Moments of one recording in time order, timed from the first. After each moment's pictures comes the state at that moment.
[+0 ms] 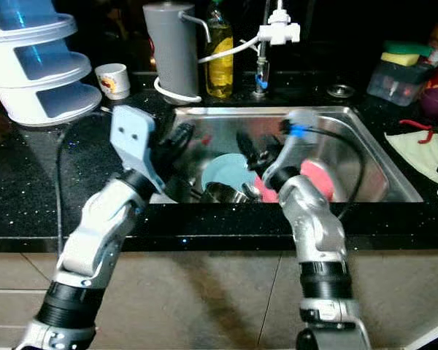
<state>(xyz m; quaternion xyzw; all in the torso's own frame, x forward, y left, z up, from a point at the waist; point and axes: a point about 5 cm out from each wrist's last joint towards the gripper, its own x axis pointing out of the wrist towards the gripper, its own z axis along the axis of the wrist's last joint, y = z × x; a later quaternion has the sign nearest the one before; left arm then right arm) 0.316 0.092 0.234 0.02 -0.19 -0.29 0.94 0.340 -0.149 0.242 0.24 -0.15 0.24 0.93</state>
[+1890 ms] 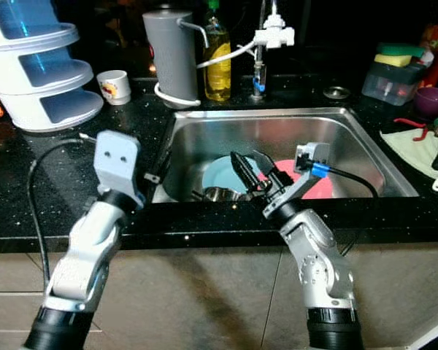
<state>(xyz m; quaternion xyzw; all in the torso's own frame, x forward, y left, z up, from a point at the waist) 0.304 0.123 0.204 0.10 -0.16 -0.10 0.98 0.311 -0.138 0.194 0.21 -0.11 0.28 0.93</state>
